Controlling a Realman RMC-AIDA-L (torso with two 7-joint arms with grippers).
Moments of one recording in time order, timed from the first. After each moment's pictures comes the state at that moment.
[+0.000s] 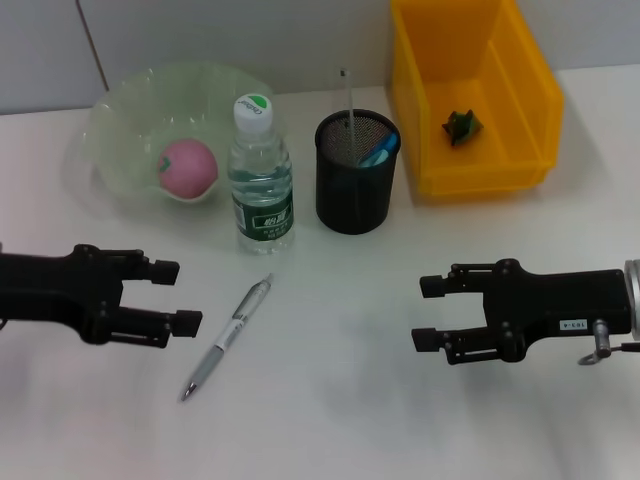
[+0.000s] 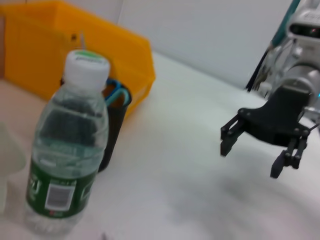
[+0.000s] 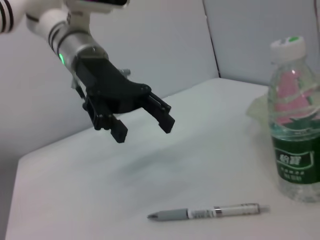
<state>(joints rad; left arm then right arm) -0.66 -2.07 0.53 0.90 2.40 1.86 -1.65 0.52 2.06 -0.57 -0.58 -2.18 -1.68 1.27</state>
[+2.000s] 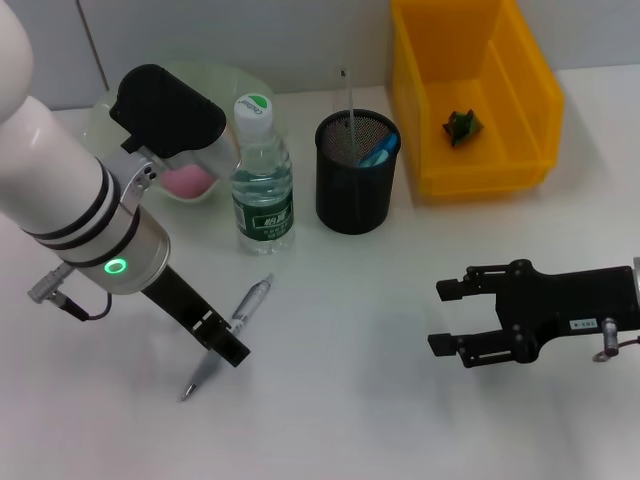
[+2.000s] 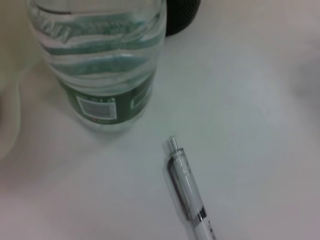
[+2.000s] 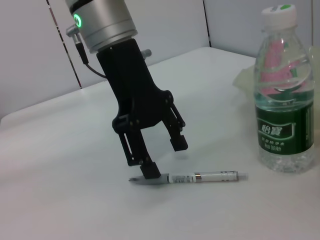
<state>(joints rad) -0.75 -2.08 1.59 1.16 2.56 1.50 -2.66 0.51 2.06 -0.59 -0.66 -2.25 -1.65 1.27</state>
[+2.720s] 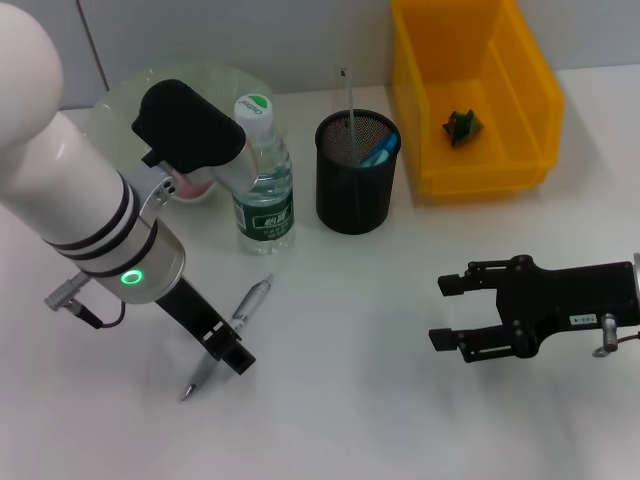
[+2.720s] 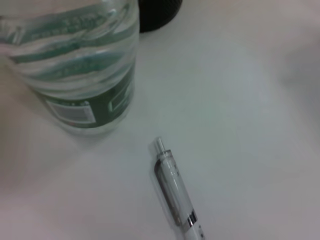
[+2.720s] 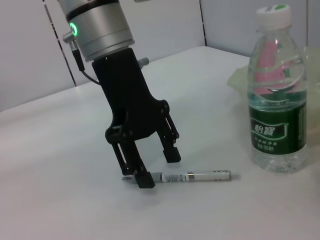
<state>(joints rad) -0.76 -2.08 1.64 1.10 2.54 1.46 -2.65 0.52 2.06 -0.59 -0.67 -2.25 -1.64 1.27</state>
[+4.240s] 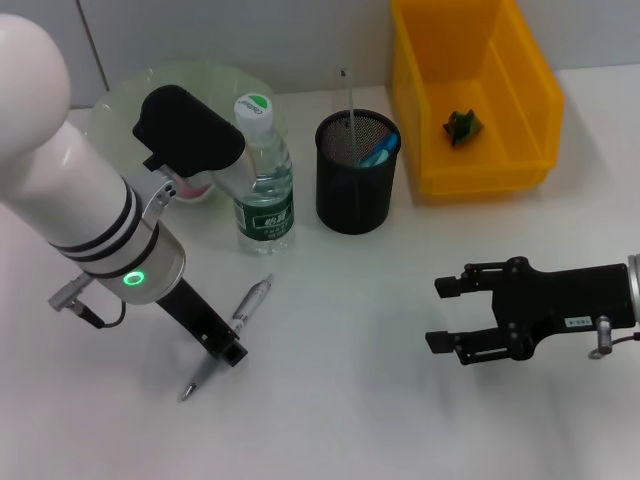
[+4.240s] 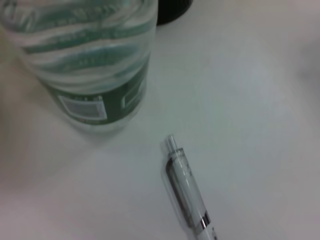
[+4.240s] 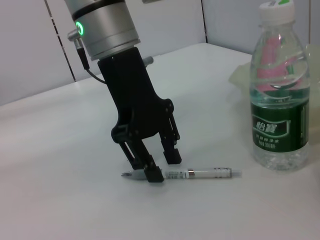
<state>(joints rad) -0.77 -2.08 1.65 1.06 2.54 1.42 -2.65 0.52 2.07 -0.60 -0.67 -2.25 -1.62 1.26</state>
